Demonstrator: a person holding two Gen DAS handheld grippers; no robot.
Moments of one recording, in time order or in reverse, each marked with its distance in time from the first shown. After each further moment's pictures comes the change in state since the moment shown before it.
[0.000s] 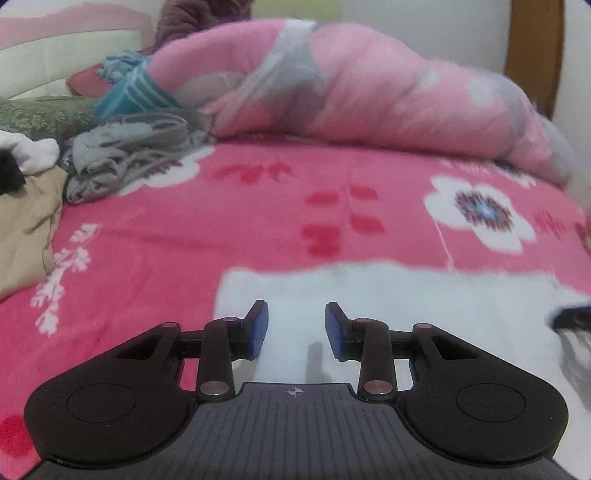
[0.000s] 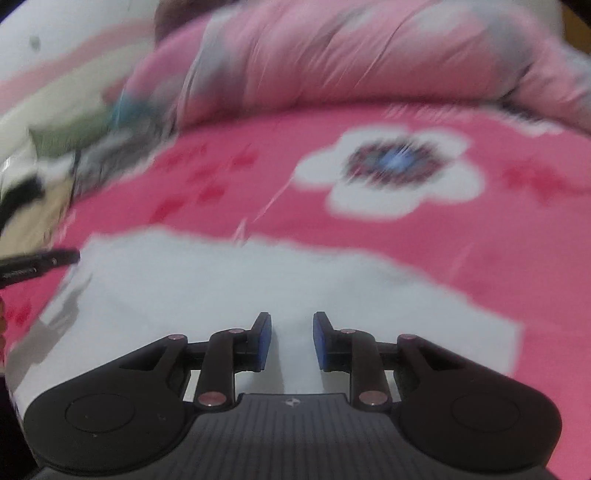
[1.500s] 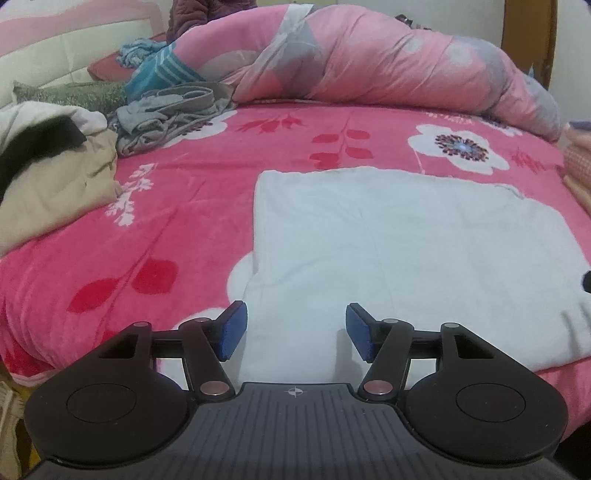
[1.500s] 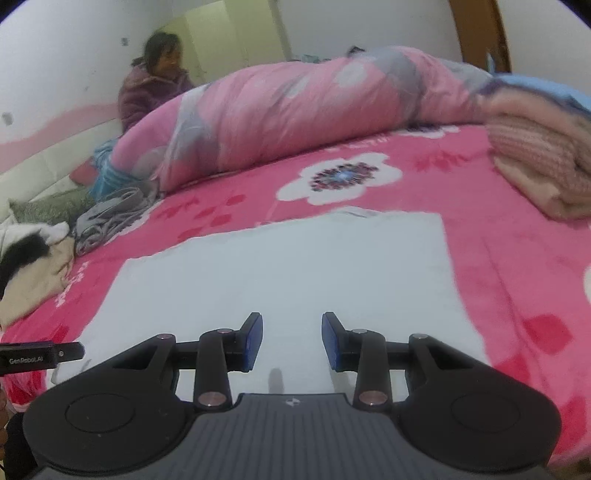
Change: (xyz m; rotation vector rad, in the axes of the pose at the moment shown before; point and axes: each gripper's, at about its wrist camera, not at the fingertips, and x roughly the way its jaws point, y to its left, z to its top) left arm -0.102 -0.007 -0.074 0.019 0.060 0.077; right arm -0.141 0.069 -0.146 0.284 -0.306 -0.183
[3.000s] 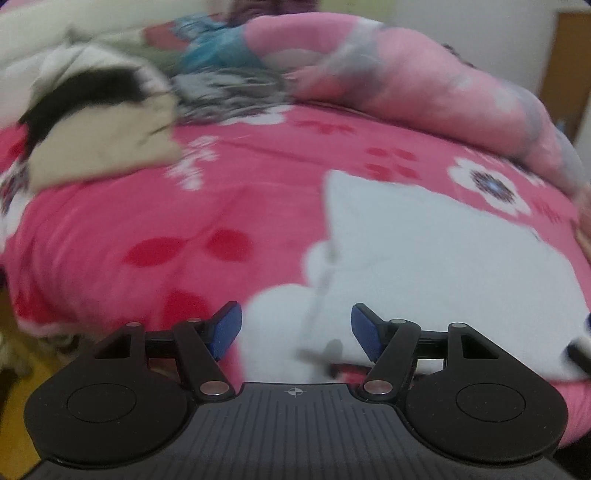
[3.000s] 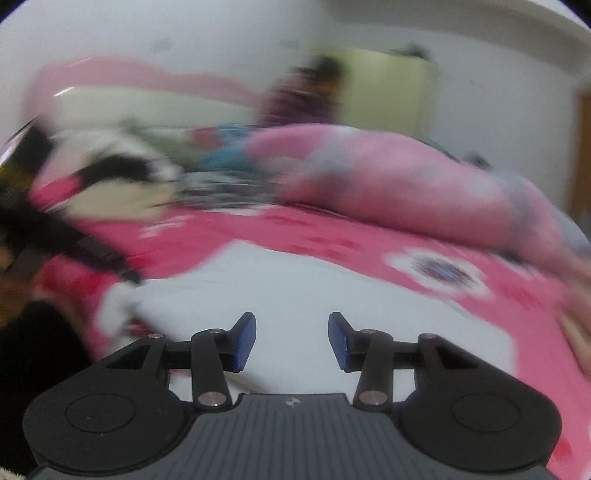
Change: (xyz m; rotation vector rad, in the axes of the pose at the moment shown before) left arm -0.022 0.089 -0.019 -0.274 -0.001 -0.019; right arm -0.039 0.157 -0.072 -0.673 -0.203 0.271
